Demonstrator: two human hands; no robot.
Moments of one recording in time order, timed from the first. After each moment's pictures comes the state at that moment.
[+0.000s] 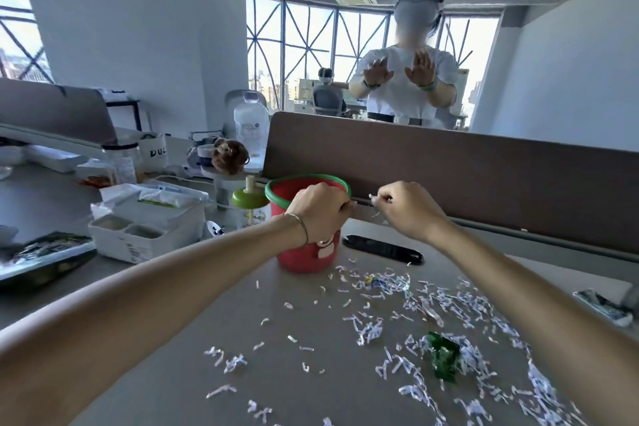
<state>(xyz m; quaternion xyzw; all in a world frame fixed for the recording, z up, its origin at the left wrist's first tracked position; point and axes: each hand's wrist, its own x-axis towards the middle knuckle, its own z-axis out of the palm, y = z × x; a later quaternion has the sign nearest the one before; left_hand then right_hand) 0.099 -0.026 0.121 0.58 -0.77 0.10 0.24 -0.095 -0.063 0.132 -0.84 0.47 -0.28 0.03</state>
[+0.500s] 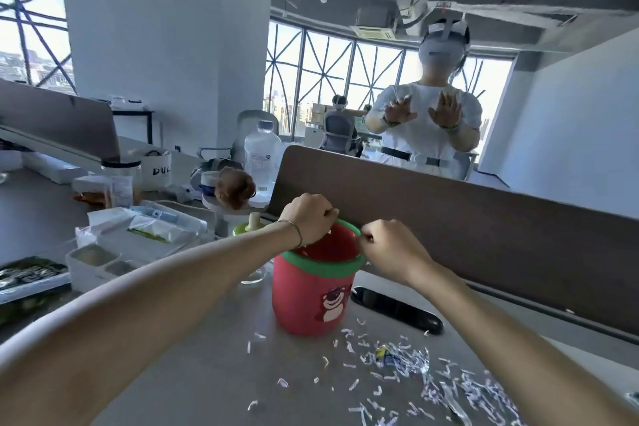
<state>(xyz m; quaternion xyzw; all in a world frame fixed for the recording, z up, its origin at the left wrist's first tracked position) 0.162 -0.132 0.137 0.67 -0.68 0.01 0.30 -0.031 -0.122 0.137 -0.85 0.47 -0.24 0.03</state>
